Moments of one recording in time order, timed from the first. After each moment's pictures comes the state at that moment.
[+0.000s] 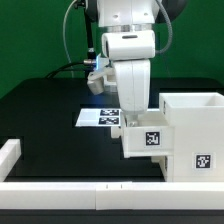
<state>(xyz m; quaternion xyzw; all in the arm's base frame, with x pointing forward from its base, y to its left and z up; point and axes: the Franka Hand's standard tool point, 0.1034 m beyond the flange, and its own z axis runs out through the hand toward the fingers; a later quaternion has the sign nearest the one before) 0.541 -0.001 0.062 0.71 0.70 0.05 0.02</state>
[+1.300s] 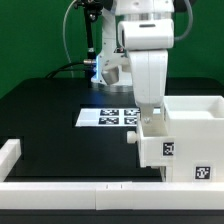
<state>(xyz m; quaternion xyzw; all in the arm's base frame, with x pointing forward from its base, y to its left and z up) 0.557 0.012 0.091 0.72 0.69 0.03 0.02</state>
